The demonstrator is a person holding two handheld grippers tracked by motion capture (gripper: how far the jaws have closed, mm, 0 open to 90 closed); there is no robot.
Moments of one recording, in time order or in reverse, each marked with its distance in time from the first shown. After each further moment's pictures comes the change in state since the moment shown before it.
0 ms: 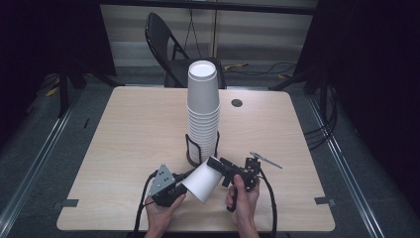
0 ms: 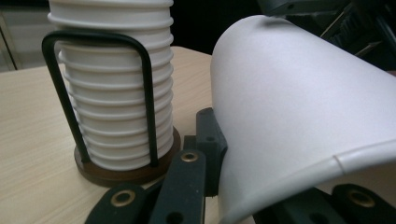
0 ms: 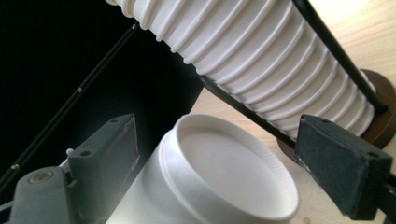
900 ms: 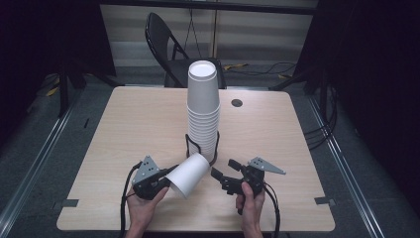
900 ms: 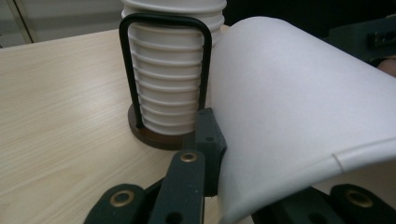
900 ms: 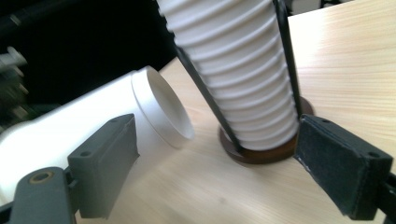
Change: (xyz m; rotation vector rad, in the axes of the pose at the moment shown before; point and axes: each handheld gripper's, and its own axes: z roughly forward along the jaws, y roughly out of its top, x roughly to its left) left arm 0.033 0.018 -0.028 0.148 0.039 0.003; right arm 0.002 -0.011 -0.016 0.031 -0.164 -0.417
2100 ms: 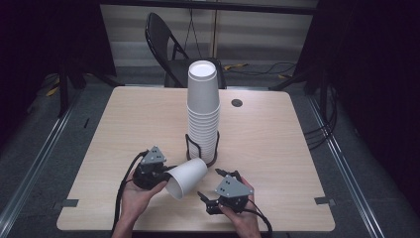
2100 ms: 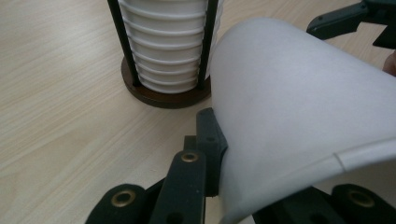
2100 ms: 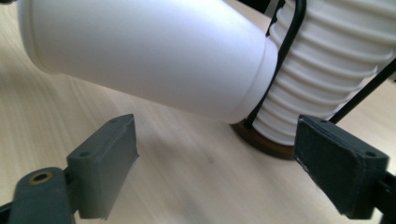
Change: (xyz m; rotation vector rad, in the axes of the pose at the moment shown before) left arm 0.015 0.029 0.010 0.306 -0.060 0.000; right arm 0.045 -0.030 0.013 0.160 -0.048 -0.683
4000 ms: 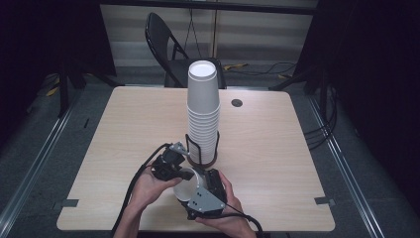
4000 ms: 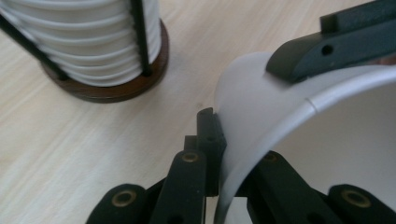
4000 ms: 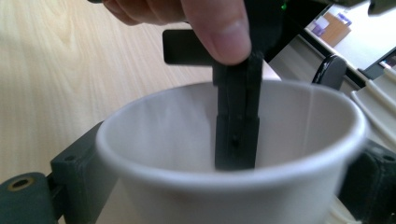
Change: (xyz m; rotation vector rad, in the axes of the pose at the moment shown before) left arm -0.013 0.042 0.034 0.278 -0.163 0.014; right arm 0.039 0.035 0.022 -0.083 -0.006 -0.335
